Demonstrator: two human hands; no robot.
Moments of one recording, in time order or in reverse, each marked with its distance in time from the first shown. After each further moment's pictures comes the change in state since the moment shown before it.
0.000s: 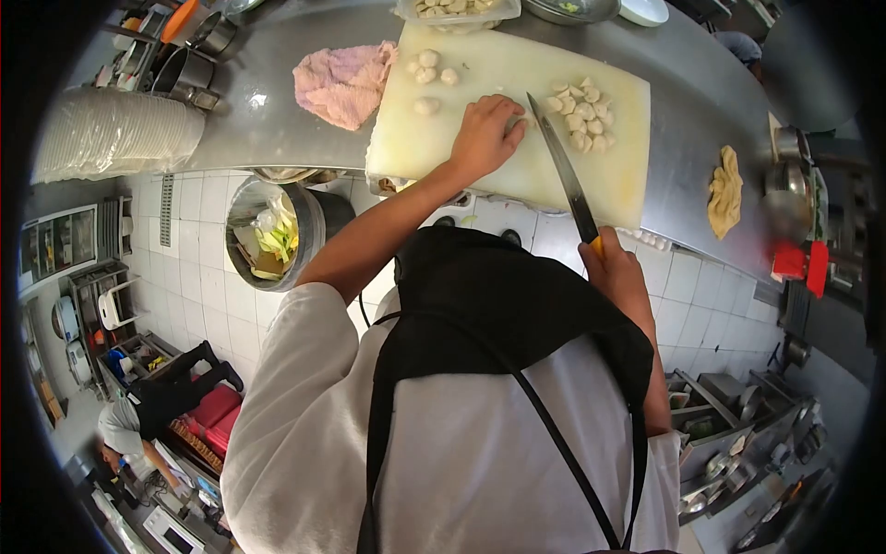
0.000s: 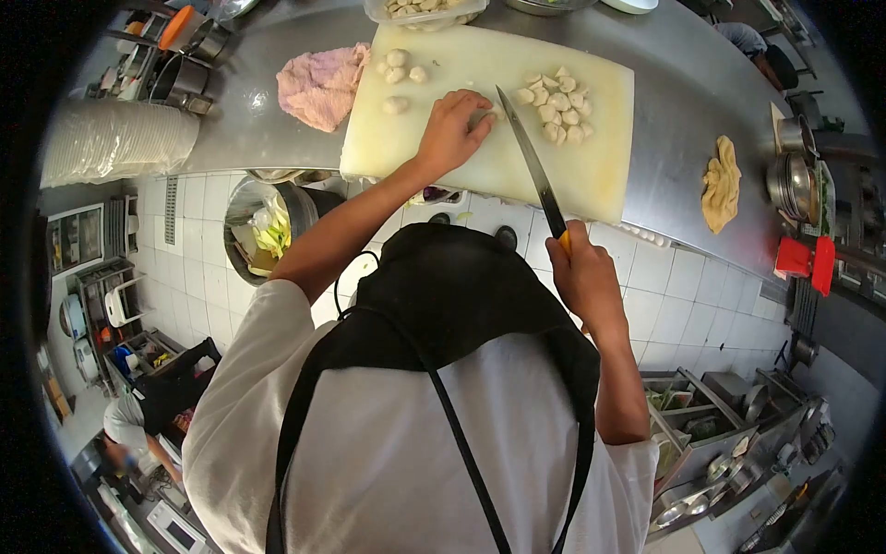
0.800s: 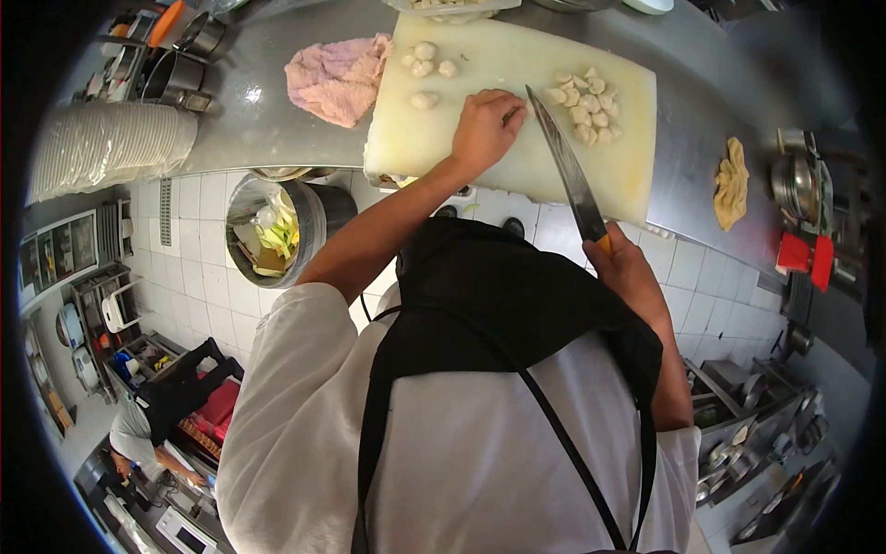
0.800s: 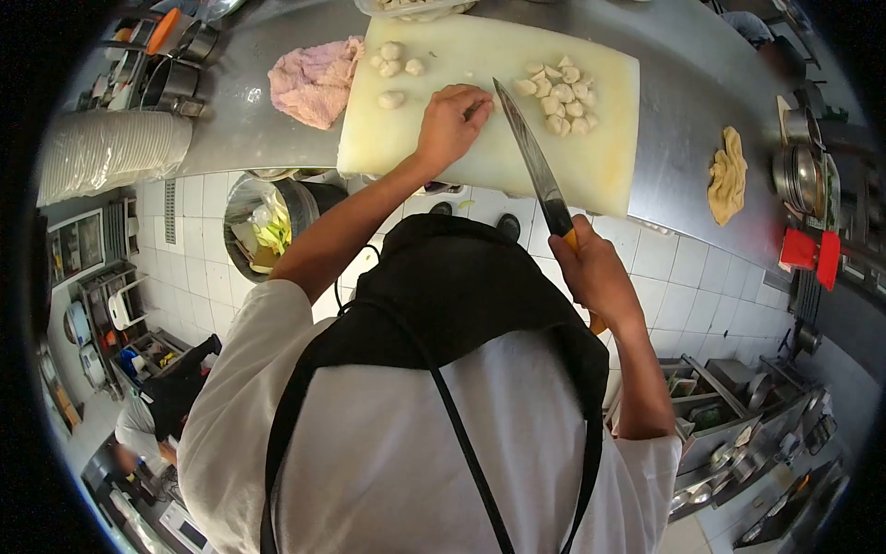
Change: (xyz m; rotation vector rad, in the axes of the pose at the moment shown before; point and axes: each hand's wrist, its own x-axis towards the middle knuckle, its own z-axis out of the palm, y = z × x) left_hand 0.004 -0.002 0.005 -0.043 0.068 -0.070; right_hand 0.009 -0.014 -0.020 0.141 -0.215 0.099
